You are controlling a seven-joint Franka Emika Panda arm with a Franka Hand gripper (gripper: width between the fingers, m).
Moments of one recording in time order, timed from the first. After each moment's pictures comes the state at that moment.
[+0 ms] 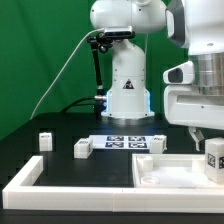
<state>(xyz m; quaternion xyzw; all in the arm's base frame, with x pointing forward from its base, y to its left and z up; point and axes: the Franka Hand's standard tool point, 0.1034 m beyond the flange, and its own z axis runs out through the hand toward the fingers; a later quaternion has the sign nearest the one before) 0.614 0.128 0.075 -0.95 0.30 0.03 0.06</state>
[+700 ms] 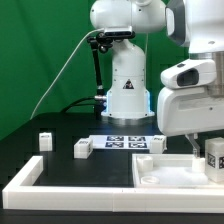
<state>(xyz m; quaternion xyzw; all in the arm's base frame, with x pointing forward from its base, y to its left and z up) 0.618 0.127 0.077 -1.00 -0.05 0.00 0.06</state>
